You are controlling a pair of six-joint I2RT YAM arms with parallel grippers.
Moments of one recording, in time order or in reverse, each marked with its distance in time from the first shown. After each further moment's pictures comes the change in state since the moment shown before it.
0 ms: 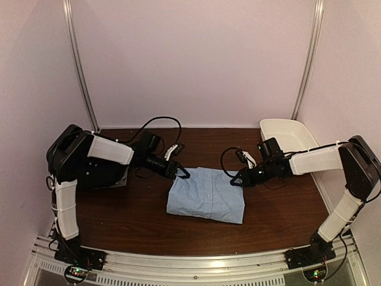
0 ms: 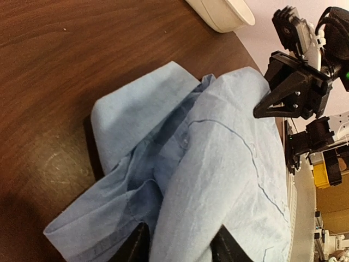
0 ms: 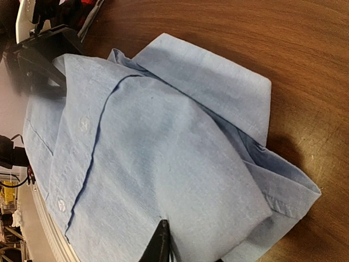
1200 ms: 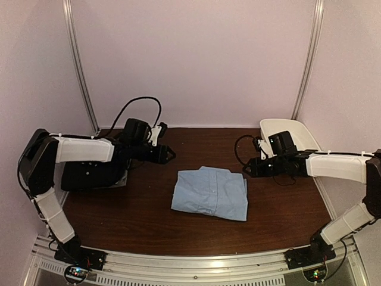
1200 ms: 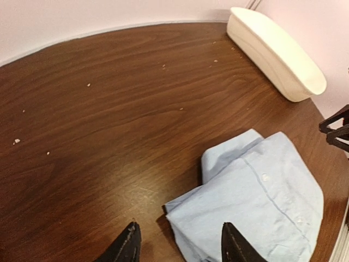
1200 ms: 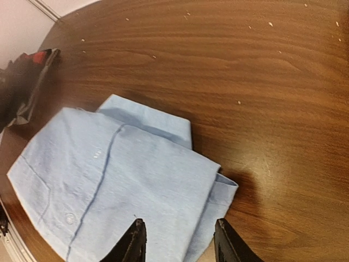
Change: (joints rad) left arm -0.005 -0.277 -0.104 -0.009 -0.563 -0.014; right arm -0.008 -0.218 -0.036 -0.087 0.365 0.071
